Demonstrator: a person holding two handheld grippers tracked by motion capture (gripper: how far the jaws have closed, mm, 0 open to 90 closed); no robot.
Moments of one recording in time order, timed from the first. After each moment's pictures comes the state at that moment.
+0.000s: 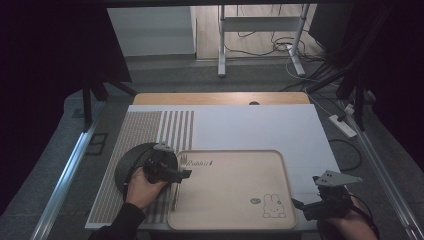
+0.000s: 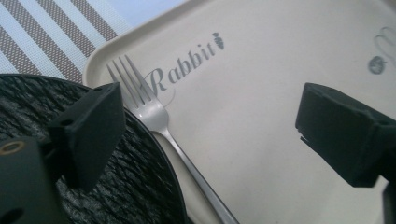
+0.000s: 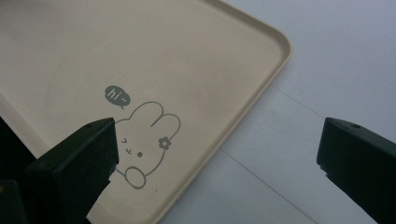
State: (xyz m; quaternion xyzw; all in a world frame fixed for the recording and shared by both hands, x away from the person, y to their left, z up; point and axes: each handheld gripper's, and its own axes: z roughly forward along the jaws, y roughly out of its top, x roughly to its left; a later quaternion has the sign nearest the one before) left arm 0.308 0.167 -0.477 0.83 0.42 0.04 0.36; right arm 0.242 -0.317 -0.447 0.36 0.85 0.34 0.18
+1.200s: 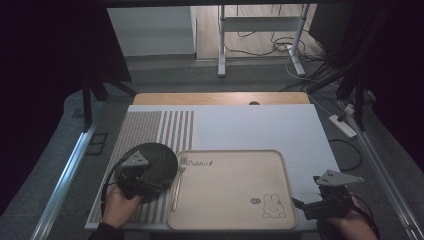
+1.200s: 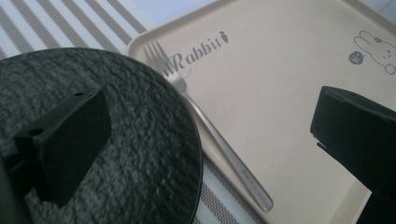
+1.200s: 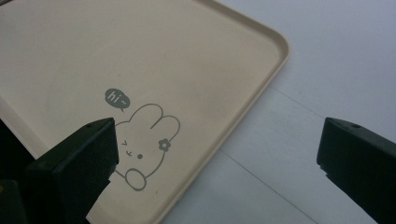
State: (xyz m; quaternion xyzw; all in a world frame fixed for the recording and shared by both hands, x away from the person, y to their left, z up) left arm 0.253 0.216 -0.468 0.81 0.43 0.09 0.40; right arm 0.242 -0.318 -0.446 0.36 0.85 0.35 0.18
